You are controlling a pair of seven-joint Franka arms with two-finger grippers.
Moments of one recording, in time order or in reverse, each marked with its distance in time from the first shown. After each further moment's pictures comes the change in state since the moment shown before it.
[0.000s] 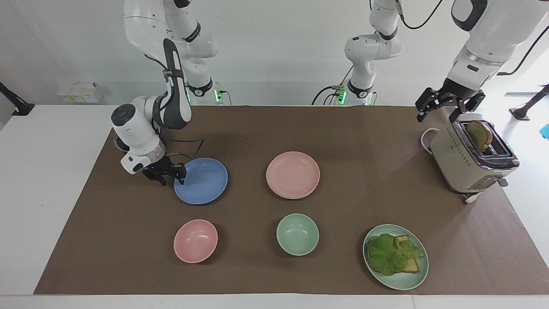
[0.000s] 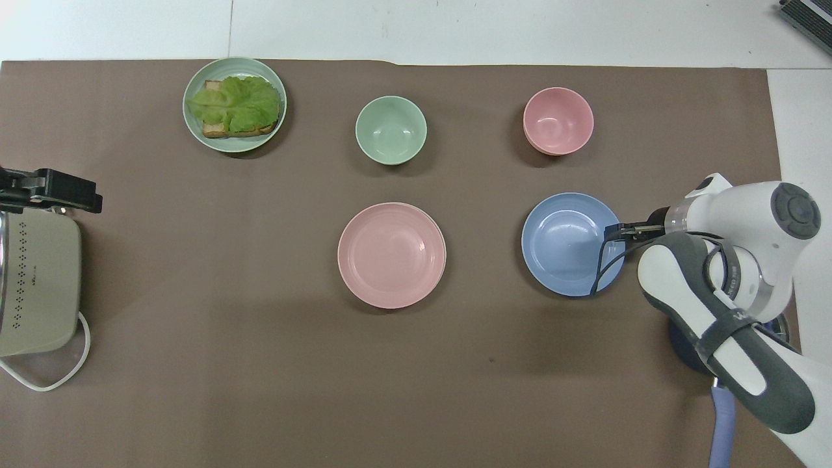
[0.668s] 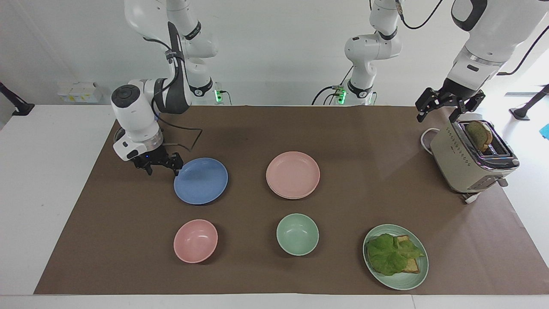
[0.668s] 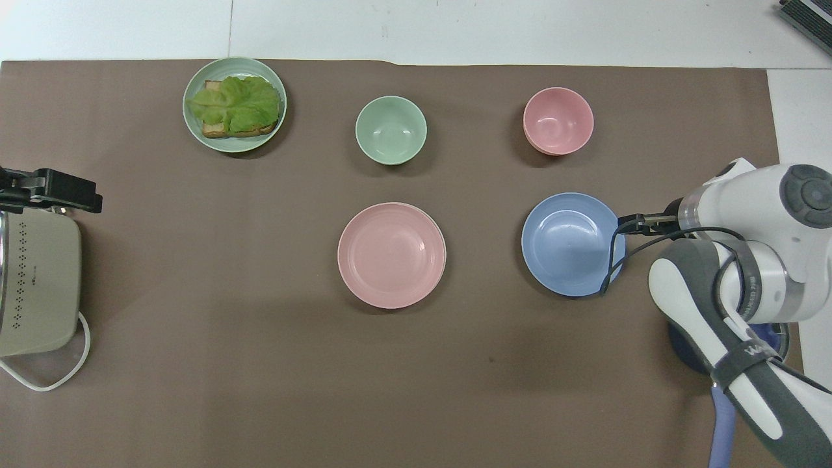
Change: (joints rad) left arm 0.000 0.000 0.000 0.000 0.000 0.000 0.000; right arm 0.020 -0.086 0.003 0.052 -0.230 -0.128 0.229
